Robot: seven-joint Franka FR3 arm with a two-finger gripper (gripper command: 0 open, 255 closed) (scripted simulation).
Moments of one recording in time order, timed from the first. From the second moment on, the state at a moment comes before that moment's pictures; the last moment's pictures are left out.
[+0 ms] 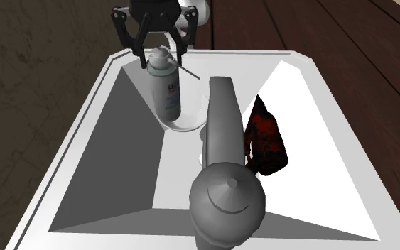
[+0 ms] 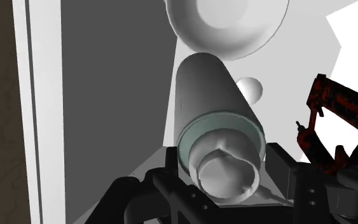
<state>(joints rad) -0.01 -0.13 -0.06 -1.75 -0.05 1.71 -0.11</state>
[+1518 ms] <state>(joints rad) -0.01 -0.59 -0.04 -2.23 -0.06 1.73 -0.08</state>
